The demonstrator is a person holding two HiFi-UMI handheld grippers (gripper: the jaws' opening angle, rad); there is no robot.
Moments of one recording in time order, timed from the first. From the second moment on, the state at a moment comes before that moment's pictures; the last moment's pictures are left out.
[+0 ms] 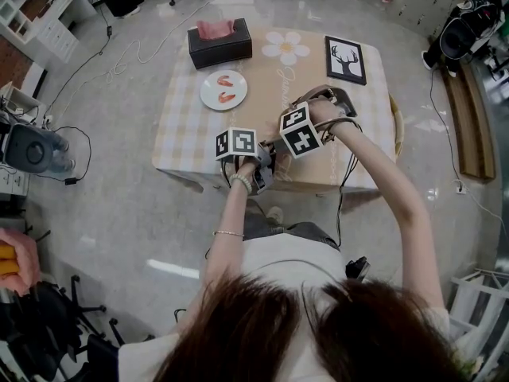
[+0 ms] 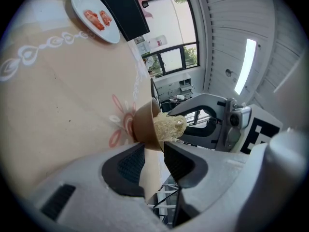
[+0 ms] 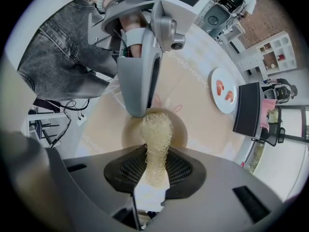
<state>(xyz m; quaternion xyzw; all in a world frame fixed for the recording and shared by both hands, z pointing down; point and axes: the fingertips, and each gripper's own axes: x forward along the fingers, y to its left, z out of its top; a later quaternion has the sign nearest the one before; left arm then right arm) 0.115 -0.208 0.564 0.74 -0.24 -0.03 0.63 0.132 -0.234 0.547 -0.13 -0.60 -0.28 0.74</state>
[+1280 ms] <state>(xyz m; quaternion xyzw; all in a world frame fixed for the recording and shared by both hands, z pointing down) 0.086 -0.206 0.523 0.85 -0.34 -0.03 0.40 0.136 -0.215 0.499 0.26 -0.93 0.04 0.24</state>
